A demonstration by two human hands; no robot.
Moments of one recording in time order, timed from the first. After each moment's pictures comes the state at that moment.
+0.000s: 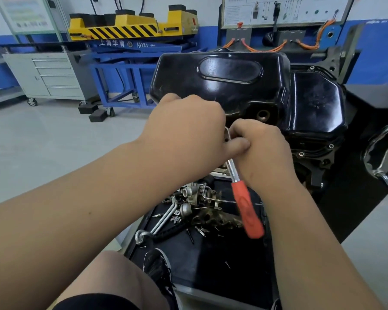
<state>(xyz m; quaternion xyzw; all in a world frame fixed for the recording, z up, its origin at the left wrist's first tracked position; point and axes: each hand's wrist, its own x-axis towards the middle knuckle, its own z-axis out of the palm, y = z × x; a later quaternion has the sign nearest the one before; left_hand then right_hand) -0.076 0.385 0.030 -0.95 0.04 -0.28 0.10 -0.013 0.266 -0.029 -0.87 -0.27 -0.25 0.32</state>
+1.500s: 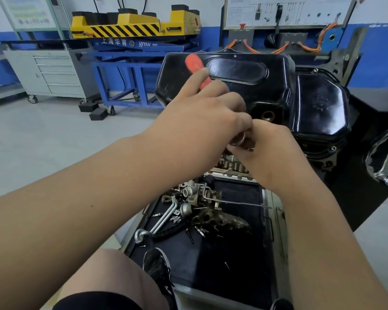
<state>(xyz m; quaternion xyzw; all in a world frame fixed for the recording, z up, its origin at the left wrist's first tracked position) -0.084 0.394 0.038 -0.93 0.20 -0.28 0.15 -0.011 0.260 -0.025 -0.87 -0.31 -0.22 0.32</state>
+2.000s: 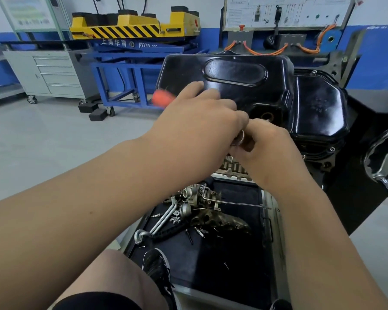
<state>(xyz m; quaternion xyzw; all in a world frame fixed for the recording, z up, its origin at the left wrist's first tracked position) -0.083 0.392 0.035 -0.94 0.17 -0.27 0.13 -0.010 0.261 -0.029 -0.86 -0.30 -0.25 0.34</state>
